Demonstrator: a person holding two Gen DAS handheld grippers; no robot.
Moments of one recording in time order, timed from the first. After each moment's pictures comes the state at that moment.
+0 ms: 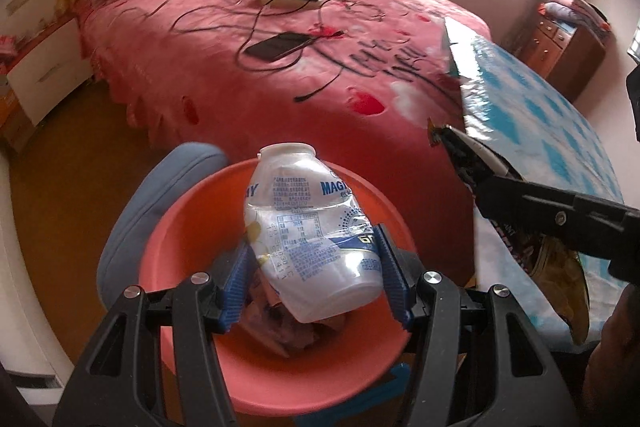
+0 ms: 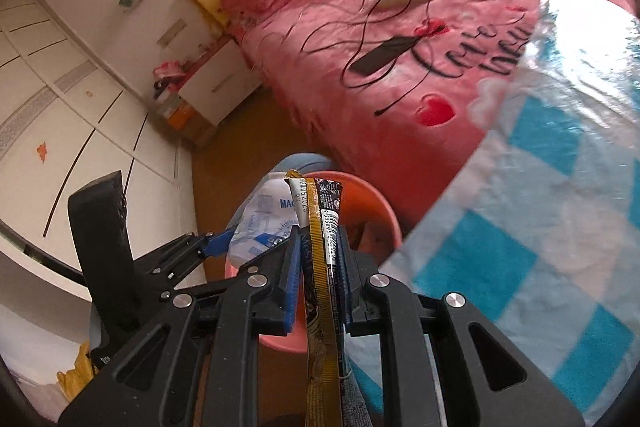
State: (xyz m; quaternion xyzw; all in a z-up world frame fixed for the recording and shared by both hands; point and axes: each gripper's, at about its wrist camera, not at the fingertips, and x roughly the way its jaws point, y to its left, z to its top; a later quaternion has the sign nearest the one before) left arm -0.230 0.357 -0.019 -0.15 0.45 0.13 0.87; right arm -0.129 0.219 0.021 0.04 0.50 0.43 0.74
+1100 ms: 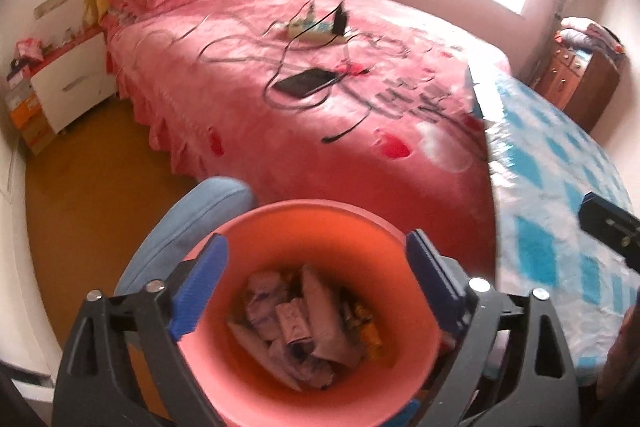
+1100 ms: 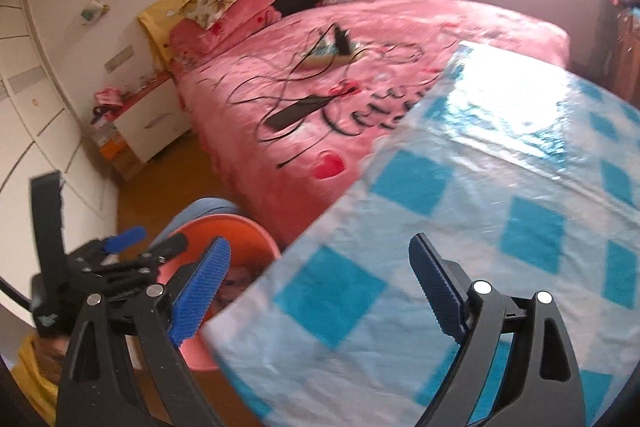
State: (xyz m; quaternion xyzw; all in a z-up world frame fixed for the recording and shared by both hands) left arm -0.225 0.360 -0.003 -0.14 0.38 0.17 0.90; right arm -0.128 0.146 0.034 -0.02 0.39 0.31 0.87
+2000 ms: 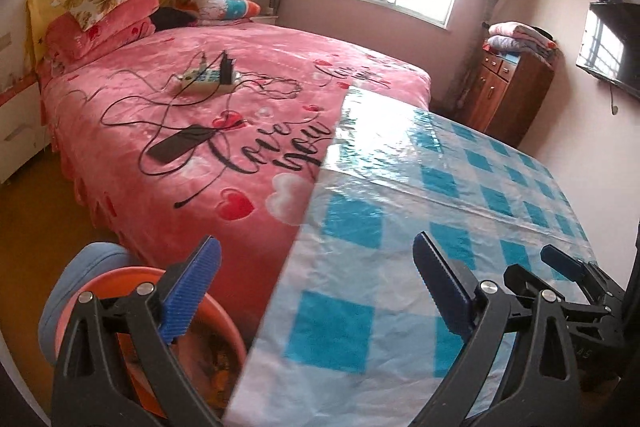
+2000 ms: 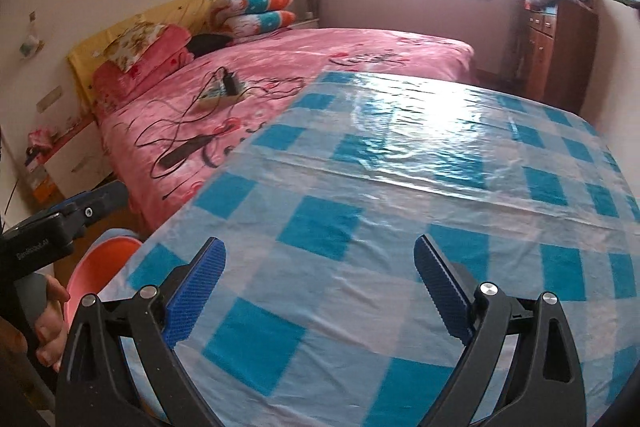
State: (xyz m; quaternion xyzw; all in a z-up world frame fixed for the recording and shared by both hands) left arm -0.161 0.240 0.047 -0.13 0.32 0.06 0.94; right arm -0.120 0.015 0.038 0.00 0.35 0.16 0.92
